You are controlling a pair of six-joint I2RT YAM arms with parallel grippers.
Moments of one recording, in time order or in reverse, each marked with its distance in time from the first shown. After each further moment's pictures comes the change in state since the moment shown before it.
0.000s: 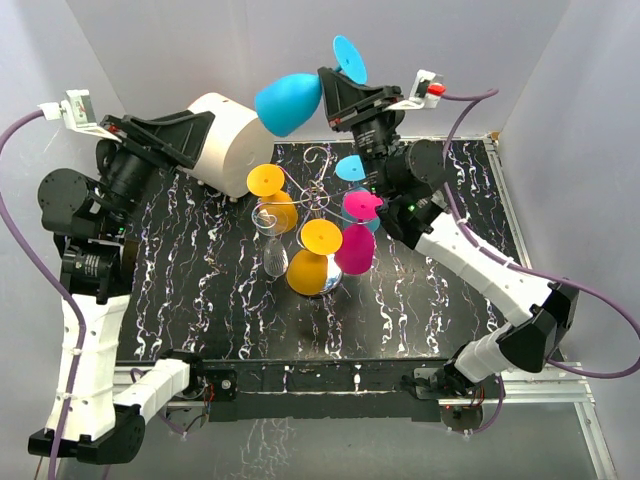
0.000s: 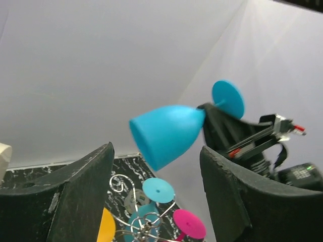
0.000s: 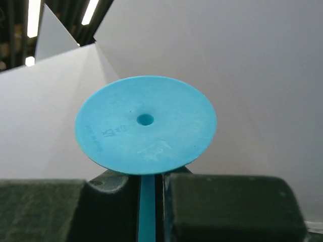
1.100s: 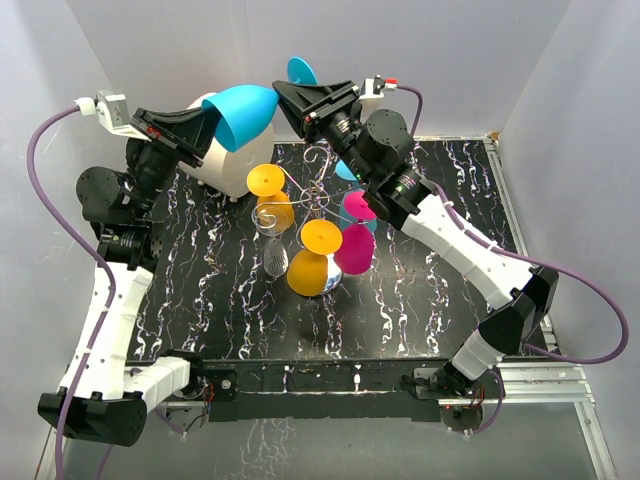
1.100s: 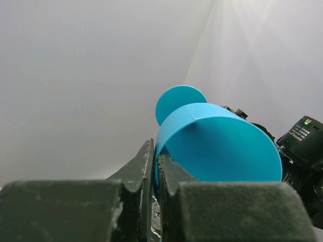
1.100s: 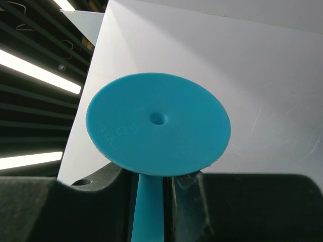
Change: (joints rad) left arm 0.000 0.094 -0.182 0.436 0.121 0.066; right arm -0.020 0.128 0.163 -0.399 -0.258 0.940
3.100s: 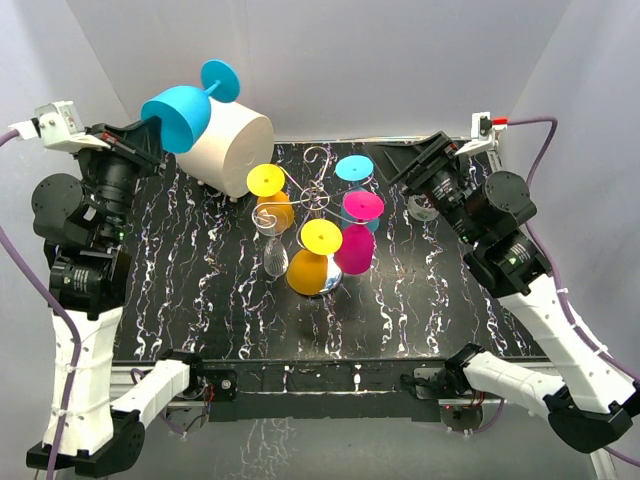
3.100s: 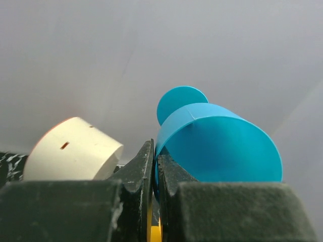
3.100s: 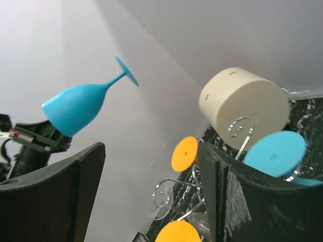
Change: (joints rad) left arm 0.000 -0.123 0.264 -0.692 -0.532 0.219; right arm -0.184 -0.637 -0.476 -0.262 -0.101 -0.653
